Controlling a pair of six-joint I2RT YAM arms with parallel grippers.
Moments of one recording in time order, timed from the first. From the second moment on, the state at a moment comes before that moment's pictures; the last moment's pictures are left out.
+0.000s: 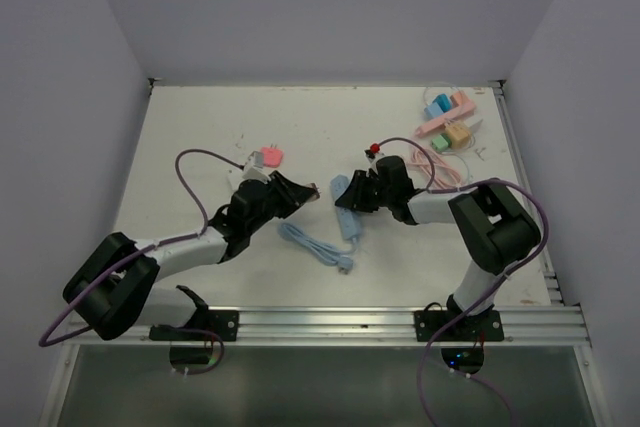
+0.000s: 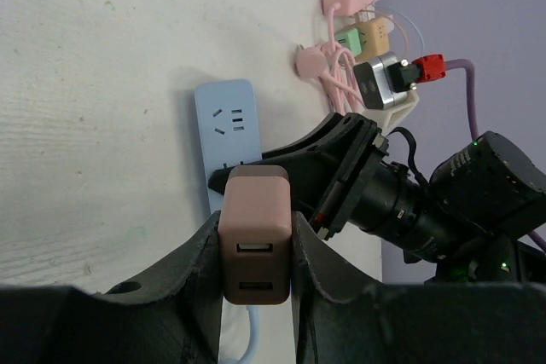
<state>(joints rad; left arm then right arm) -0.65 1.34 0.47 0.51 -0.04 -1.11 0.49 1.75 0.72 0.33 -0.34 0.65</state>
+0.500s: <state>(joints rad) -0.34 1.39 0.48 0.48 0.05 -0.99 0.48 1.71 0.68 0.35 -0.28 0.66</state>
